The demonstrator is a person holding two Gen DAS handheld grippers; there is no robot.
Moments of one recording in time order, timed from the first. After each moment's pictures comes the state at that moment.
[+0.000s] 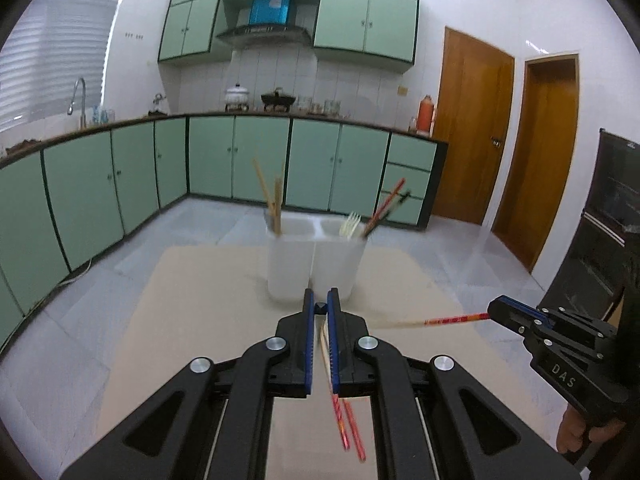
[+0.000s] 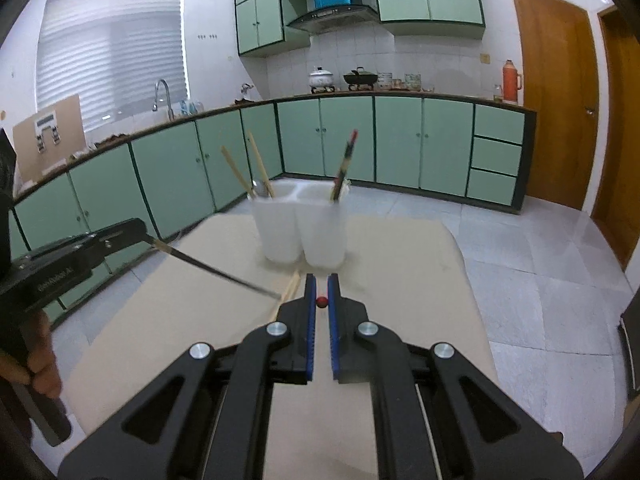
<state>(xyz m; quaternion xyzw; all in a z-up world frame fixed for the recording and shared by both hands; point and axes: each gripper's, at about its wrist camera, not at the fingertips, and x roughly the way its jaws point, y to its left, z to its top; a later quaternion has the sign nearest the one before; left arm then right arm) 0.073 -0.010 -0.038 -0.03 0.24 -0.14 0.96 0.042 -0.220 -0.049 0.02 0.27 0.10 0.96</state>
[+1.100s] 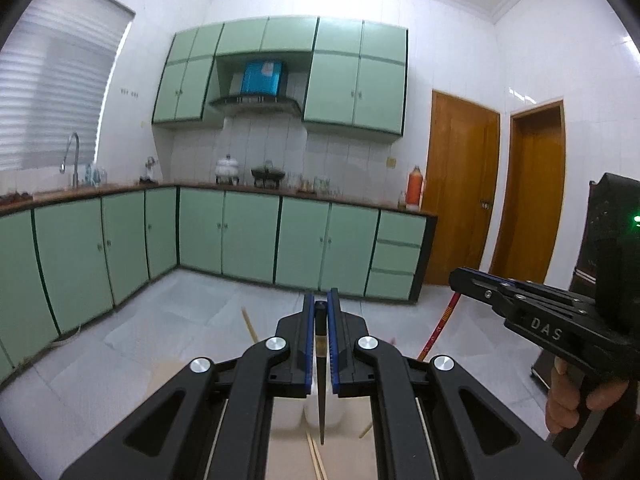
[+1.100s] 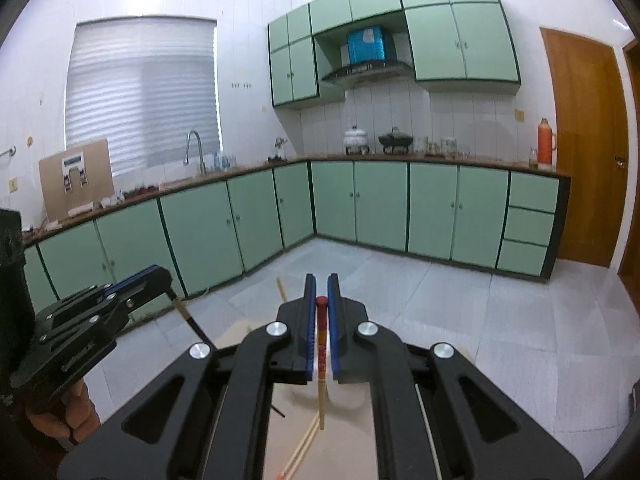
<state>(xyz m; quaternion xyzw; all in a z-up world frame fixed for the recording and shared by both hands) 0.128 -0.008 0.083 -0.04 0.11 -0.15 0.98 0.140 -0.215 0.112 0.01 0.17 0.16 0.97</state>
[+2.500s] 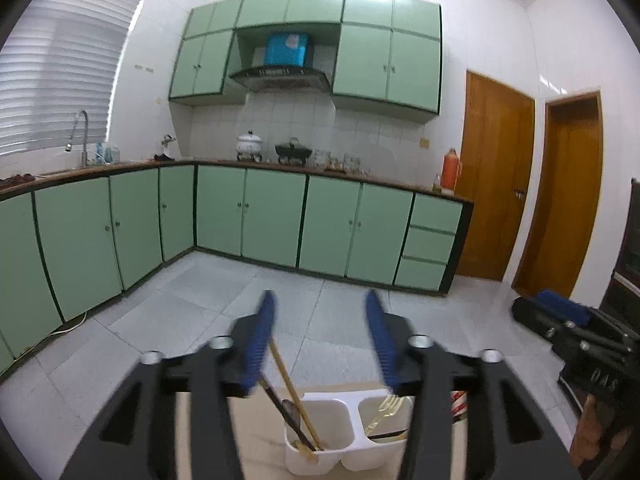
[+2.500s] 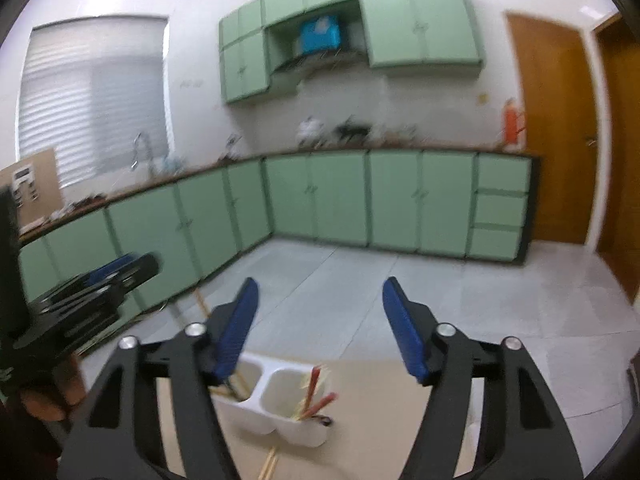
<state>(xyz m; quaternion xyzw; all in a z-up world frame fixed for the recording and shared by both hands) 0.264 -0.013 0.044 -0.05 0.15 -0.11 0.98 0.230 -0.233 0.057 0.03 0.17 0.07 0.98</state>
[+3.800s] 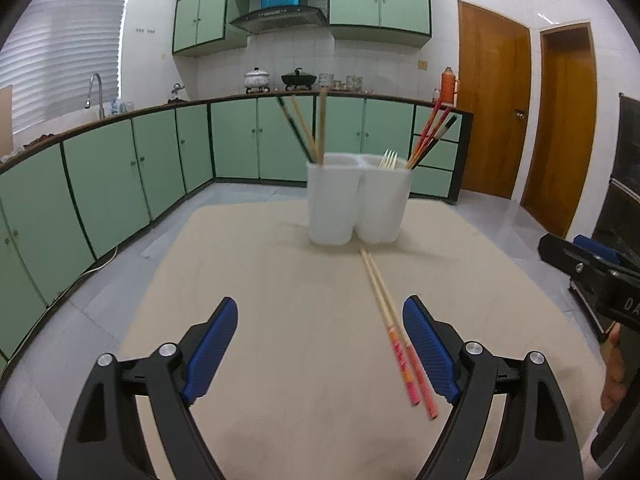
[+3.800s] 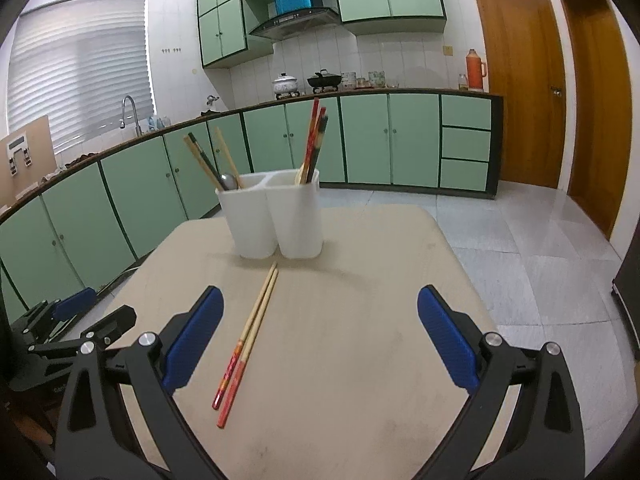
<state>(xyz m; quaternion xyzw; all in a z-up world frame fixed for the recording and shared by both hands) 0.061 0.009 -0.123 0.01 0.27 -0.09 0.96 0.033 -0.218 -0.100 0.05 0.26 0.03 0.96</state>
